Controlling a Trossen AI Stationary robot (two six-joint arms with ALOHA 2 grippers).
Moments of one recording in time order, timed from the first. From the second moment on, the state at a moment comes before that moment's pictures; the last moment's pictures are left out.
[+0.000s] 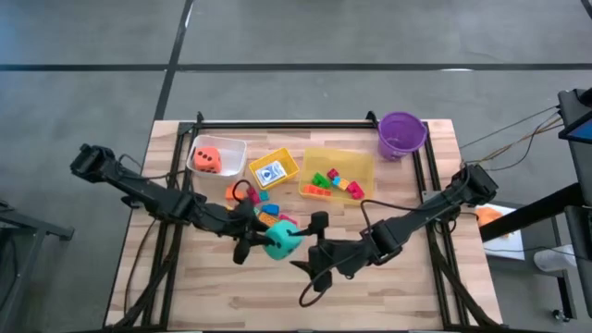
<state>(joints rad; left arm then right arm) -0.39 1.18 0.72 0.03 -0.22 -0.58 0.50 1.73 1.40 -0.13 0.58 -0.10</state>
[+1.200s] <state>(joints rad) -0.02 0.92 0.84 -0.79 -0.33 -0.60 0.52 1.73 1.29 -0.32 0.63 0.28</state>
